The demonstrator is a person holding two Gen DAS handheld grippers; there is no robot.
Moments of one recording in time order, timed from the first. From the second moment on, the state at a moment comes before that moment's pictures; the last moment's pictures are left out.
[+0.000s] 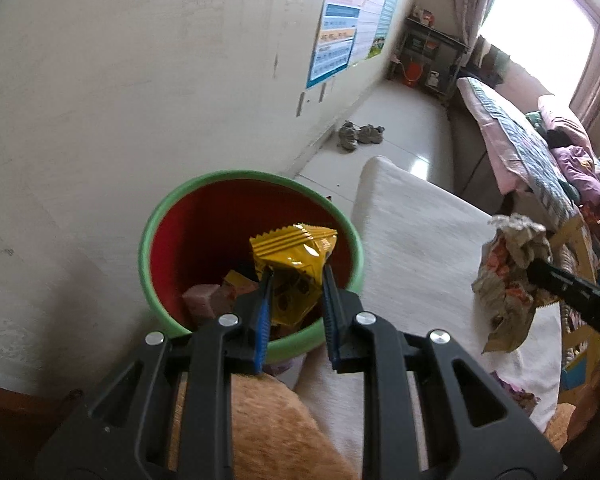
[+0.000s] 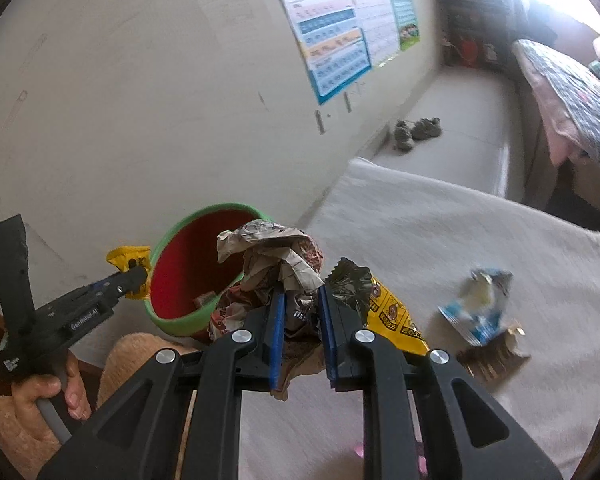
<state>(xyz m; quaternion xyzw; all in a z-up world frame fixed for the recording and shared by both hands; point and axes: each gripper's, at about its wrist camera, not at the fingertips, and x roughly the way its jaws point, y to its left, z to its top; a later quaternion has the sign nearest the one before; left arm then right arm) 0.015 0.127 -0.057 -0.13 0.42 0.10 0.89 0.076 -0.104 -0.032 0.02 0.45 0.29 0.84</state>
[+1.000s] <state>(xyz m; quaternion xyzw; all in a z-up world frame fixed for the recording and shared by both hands) 0.028 0.182 -0.095 -0.17 0.45 0.14 0.87 0.117 0.016 -0.036 -0.02 0.46 0.37 0.81</state>
